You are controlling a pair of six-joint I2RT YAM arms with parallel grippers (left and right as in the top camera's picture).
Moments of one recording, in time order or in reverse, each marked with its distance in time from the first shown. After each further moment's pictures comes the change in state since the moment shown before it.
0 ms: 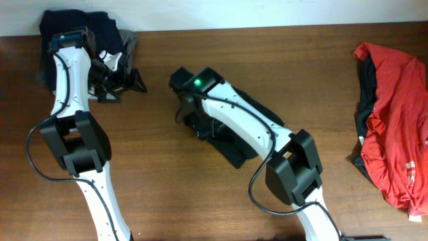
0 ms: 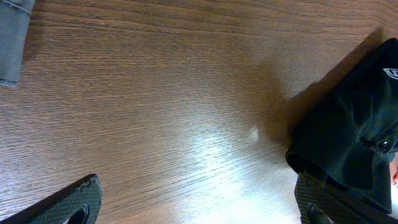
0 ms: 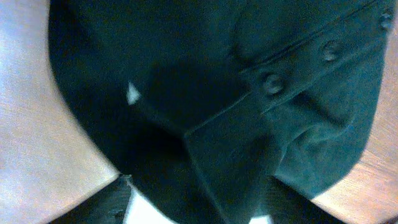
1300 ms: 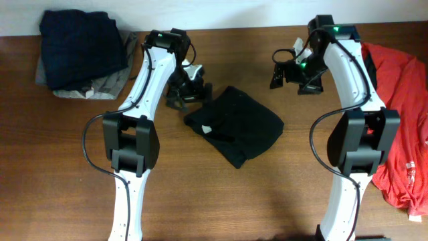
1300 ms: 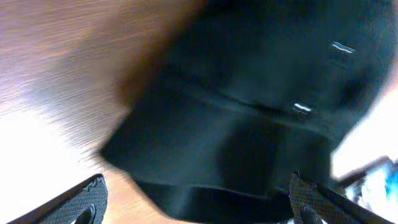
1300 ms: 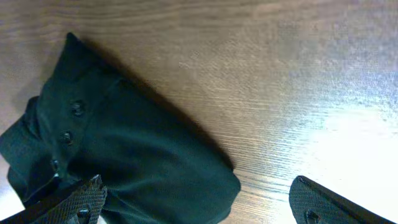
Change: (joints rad) left arm -0.450 0.000 0.000 -0.050 -0.061 -0.233; right arm -0.715 0.001 -0.019 0.098 -0.513 -0.182
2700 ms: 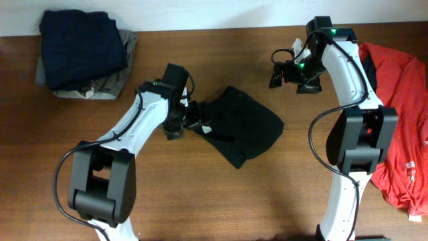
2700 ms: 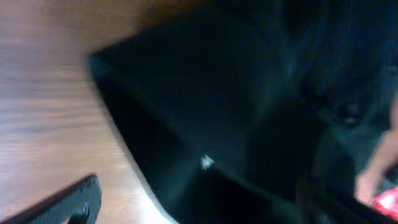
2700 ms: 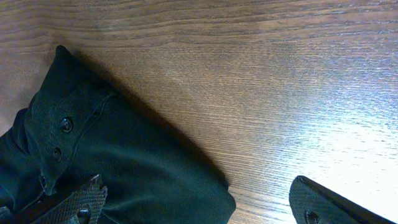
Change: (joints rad) left arm -0.046 -0.528 -0.954 0.752 -0.001 -0.478; right arm 0.000 0.015 -0.014 0.060 0.011 -0.001
